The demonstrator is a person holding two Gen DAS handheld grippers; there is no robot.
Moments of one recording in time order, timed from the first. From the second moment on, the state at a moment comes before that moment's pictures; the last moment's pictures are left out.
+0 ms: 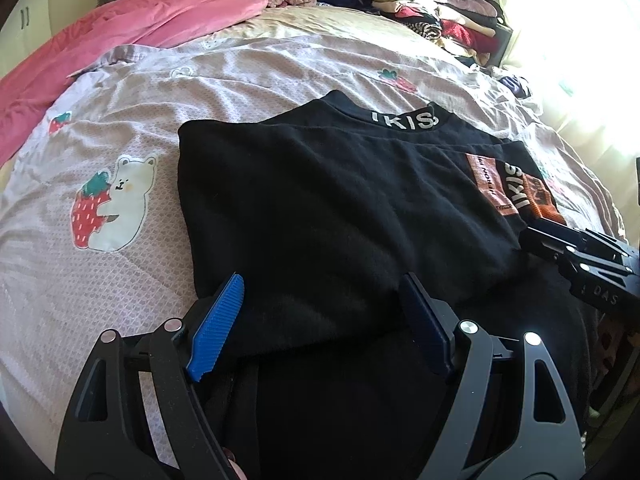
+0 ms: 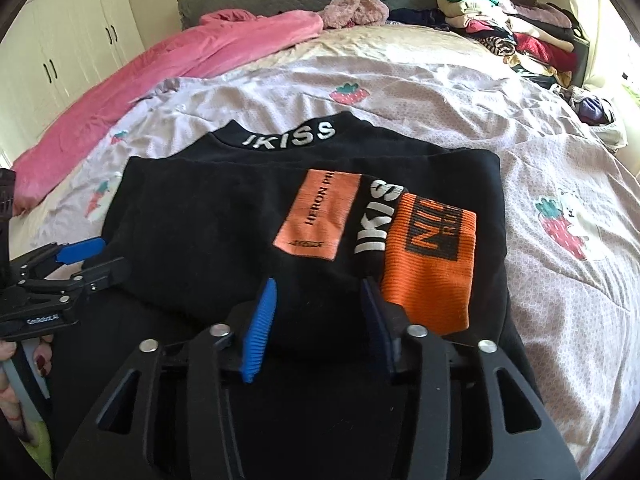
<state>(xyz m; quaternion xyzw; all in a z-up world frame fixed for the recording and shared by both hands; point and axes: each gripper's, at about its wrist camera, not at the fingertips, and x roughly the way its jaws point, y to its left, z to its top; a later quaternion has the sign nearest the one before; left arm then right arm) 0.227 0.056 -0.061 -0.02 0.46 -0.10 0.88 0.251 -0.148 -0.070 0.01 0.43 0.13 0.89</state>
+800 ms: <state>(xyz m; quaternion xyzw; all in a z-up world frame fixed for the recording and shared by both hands) 0.206 0.060 -0.029 0.01 0.42 -0.07 0.90 0.217 -0.157 -0.044 0.02 0.39 0.11 0.91</state>
